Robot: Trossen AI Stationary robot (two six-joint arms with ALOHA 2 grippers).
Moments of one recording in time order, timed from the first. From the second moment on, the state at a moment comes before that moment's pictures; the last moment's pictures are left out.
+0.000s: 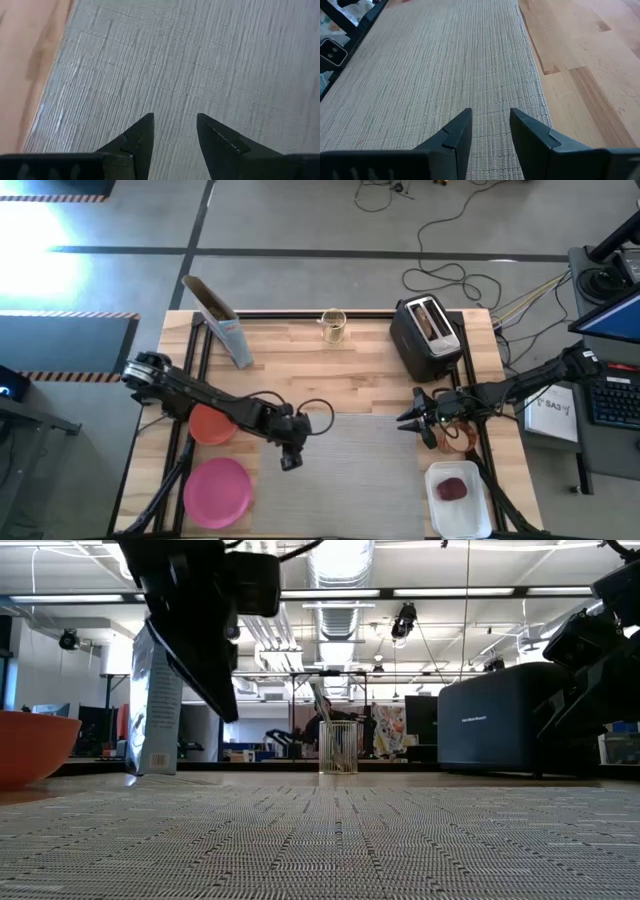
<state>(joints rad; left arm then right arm) -0.31 1.71 1.11 -0.51 -0.06 -0.54 0.24 0.65 0.01 0.13 0.03 0.40</state>
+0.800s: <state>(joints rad) -0.19 1.92 1.15 -0.43 -0.01 -0.16 0.24 0.65 0.01 0.13 0.03 0.40</state>
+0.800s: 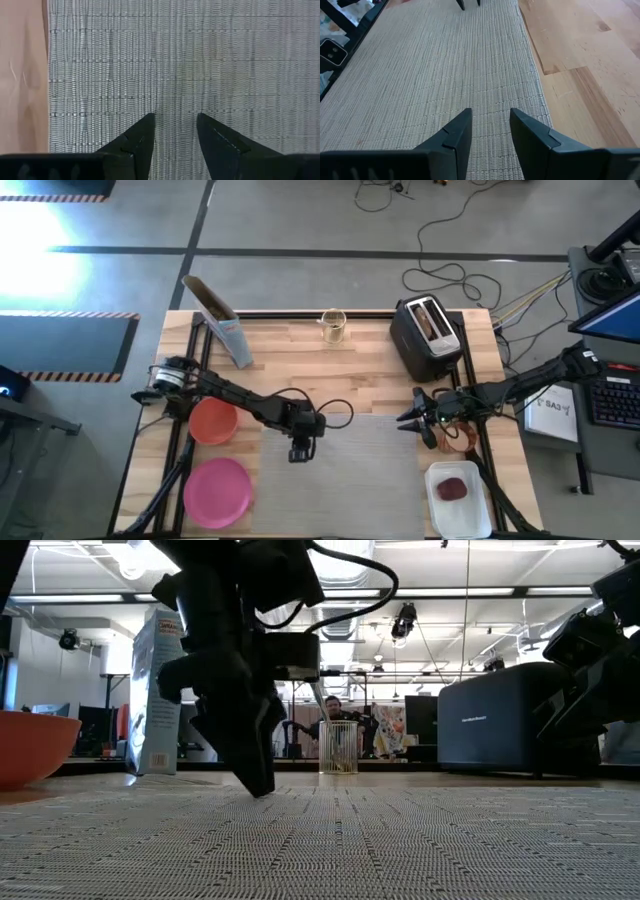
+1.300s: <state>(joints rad) -0.17 1.97 1.15 -0.40 -0.05 -0.09 0.24 0.65 0.01 0.13 0.03 0.40</state>
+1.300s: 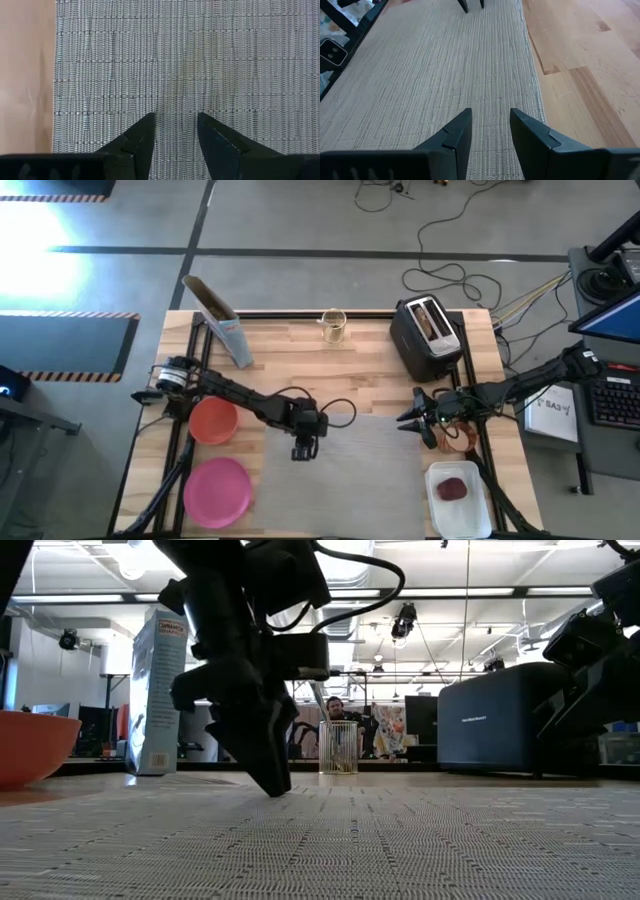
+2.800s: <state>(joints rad) 0.15 1.93 1.12 -0.53 -0.04 0.06 0.24 0.65 0.01 0.13 0.03 0.40</state>
